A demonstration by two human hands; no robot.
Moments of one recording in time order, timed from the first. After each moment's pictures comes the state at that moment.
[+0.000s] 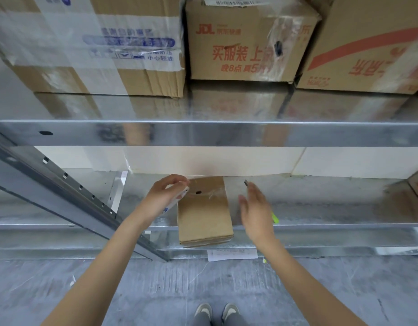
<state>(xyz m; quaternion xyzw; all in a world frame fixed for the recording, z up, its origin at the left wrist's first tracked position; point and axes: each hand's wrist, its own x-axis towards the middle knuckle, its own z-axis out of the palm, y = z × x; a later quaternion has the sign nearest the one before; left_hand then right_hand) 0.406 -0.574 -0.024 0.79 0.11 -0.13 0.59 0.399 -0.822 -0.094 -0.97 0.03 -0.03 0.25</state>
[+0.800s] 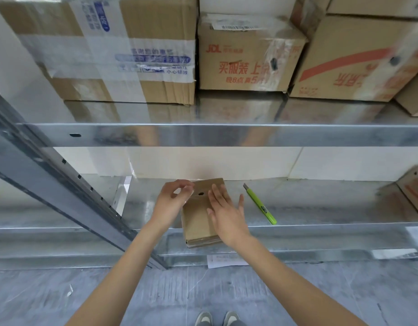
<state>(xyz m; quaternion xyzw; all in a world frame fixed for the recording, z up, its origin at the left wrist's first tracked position) 0.385 -0.592 -0.023 0.78 0.09 -0.02 0.61 0.380 -0.760 -0.065 -0.98 -0.14 0.08 0.13</state>
